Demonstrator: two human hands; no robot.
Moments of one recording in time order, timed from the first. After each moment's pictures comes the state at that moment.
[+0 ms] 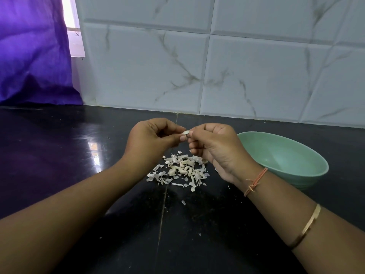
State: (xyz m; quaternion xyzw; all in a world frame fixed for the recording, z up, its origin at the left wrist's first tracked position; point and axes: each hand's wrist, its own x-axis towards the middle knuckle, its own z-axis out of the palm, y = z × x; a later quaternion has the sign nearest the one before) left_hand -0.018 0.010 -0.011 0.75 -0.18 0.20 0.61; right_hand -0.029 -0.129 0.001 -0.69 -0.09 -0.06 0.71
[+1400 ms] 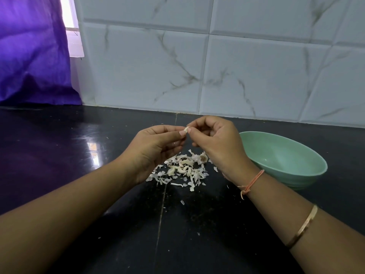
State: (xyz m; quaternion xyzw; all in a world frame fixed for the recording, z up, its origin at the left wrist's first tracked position) left_hand -0.019 0.007 -0.010 0.59 -0.10 -0.04 0.80; right_hand -0.025 -0.134 -0.004 -0.79 -0.15 -0.25 0.54
